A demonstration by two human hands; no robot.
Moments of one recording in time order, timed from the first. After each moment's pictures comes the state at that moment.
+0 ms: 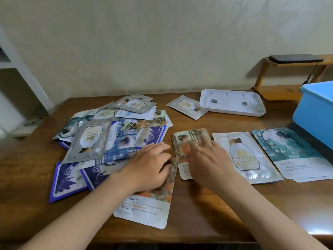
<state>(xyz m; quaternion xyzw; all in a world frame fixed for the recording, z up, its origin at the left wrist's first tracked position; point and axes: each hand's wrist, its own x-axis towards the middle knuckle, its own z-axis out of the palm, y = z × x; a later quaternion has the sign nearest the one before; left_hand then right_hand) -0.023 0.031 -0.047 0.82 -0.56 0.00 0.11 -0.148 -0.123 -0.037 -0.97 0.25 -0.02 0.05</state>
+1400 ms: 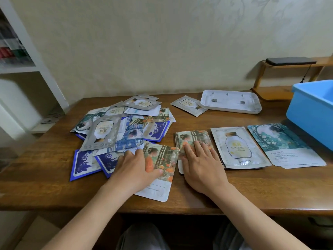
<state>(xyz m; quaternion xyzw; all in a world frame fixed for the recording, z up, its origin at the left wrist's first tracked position) -0.078 0.081 -0.029 0.96 -0.24 -0.13 0.08 -0.175 -0.099 -0.085 -0.97 0.22 -0.06 0.08</state>
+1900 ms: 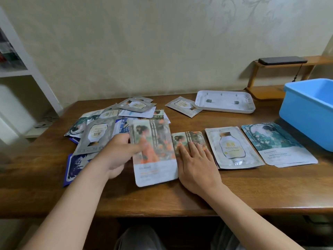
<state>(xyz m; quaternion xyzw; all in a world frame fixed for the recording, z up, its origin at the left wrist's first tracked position) -0.047 0.073 0.009 0.77 -0.14 -0.28 0.55 -0.175 -0.099 -0.088 -0.96 0.22 -0.09 0.11</state>
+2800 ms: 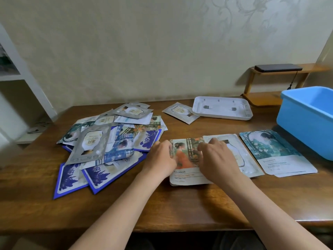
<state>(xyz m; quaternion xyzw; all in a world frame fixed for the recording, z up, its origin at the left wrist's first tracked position) -0.060 -0.028 -0.045 0.91 -0.29 -0.08 0.27 -0.181 -0.150 -0.036 -0.95 0.26 -0.13 0.08</state>
